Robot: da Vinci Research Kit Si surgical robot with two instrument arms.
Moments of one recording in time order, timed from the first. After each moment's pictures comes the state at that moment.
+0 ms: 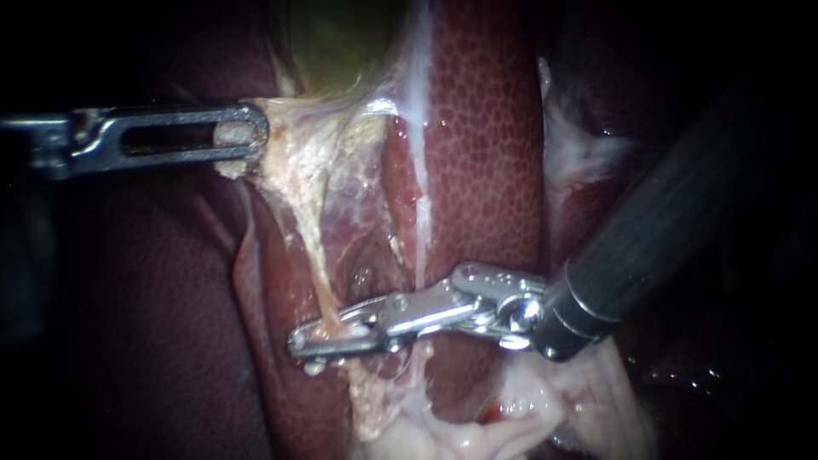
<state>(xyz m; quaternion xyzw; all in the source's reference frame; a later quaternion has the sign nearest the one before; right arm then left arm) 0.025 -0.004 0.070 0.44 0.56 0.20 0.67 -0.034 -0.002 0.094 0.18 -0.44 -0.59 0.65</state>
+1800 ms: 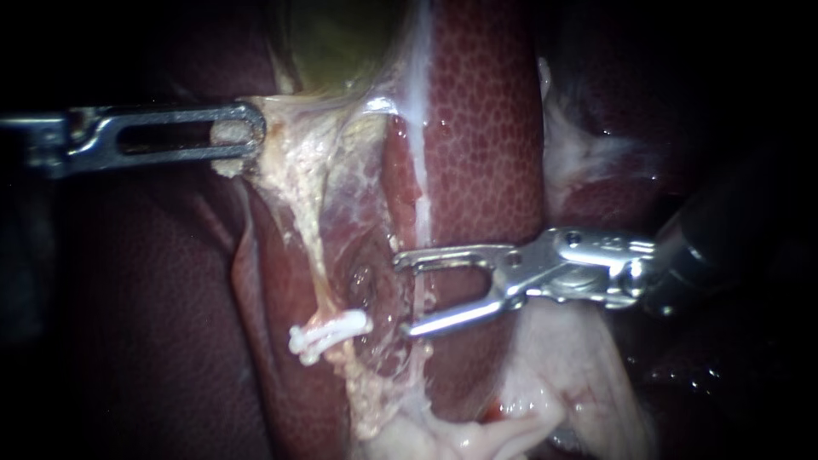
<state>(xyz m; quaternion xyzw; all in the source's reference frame) 0.014 0.002 0.064 0.31 0.62 0.15 0.70 -0.034 -0.002 0.094 0.18 -0.44 -0.59 0.65</state>
